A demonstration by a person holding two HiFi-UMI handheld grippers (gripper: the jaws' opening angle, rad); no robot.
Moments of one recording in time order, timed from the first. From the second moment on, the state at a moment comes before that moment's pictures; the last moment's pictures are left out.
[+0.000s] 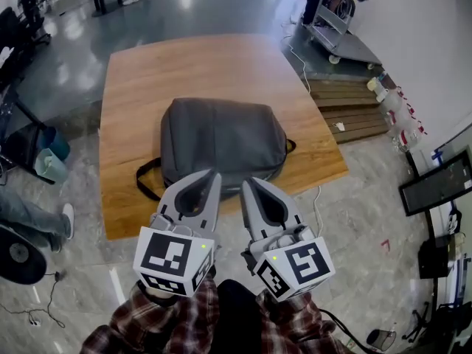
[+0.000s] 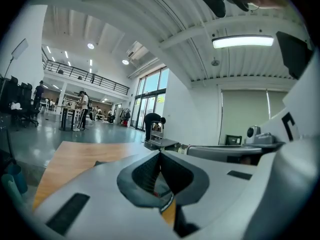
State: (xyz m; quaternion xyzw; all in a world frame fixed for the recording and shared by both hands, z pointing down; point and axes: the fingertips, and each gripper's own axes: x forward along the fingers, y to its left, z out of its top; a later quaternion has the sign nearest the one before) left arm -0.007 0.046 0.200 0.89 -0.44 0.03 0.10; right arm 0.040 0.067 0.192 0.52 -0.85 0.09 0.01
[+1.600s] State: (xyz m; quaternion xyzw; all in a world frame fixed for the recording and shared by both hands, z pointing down) left arm -0.005 -0.044 0.508 0.81 -0.41 0.24 0.34; right arm 0.041 -0.003 0.505 0.45 -0.77 0.38 0.27
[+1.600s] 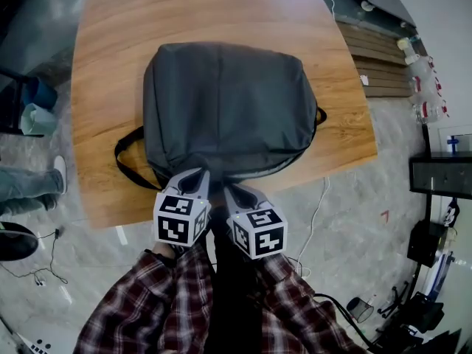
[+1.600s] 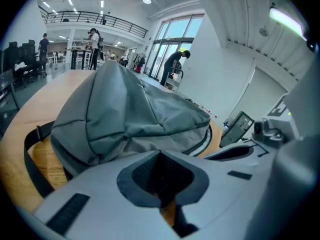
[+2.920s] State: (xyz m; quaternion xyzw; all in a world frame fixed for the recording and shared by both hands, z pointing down) left arm -0.005 -0.045 0.520 0.83 -0.33 0.27 0.37; right arm 0.032 -0.018 0.524 0.42 -0.72 0.45 0.32
